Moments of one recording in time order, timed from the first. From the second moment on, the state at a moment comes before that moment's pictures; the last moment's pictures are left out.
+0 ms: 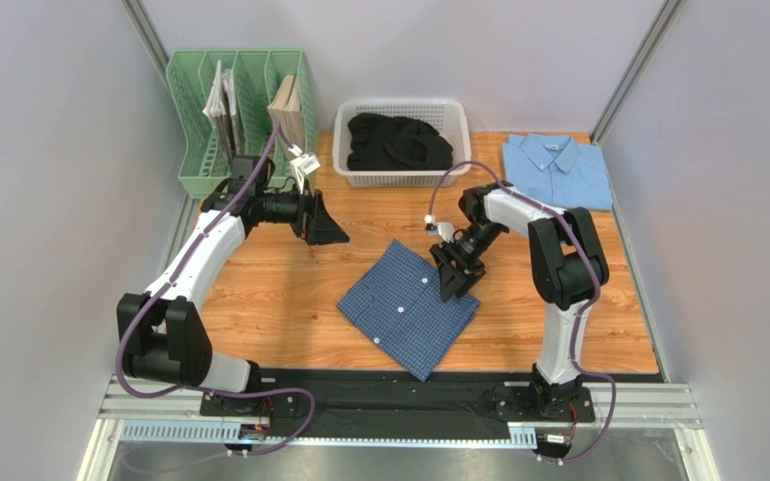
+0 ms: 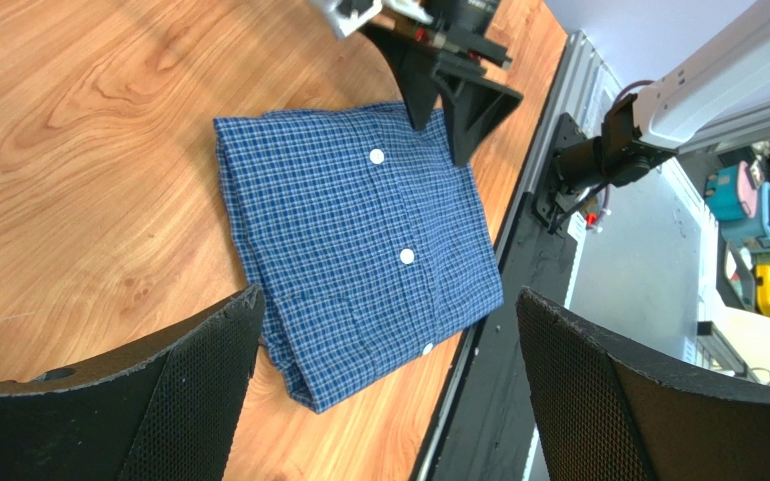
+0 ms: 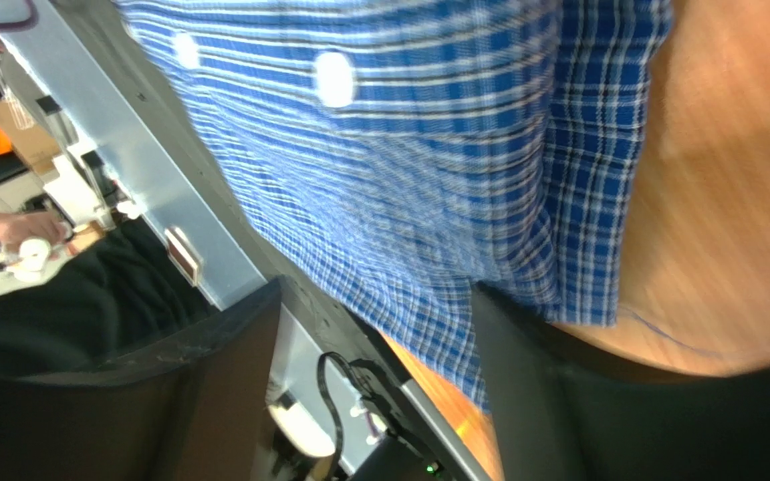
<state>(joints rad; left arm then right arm) -0.14 1.42 1.14 -0.57 1.07 0.11 0.32 2.01 1.37 -1.20 -0.69 -0.43</state>
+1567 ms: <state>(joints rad) -0.10 1.42 1.10 -0.50 1.10 -0.03 0.30 2.11 1.52 -1.12 -0.99 -0.21</state>
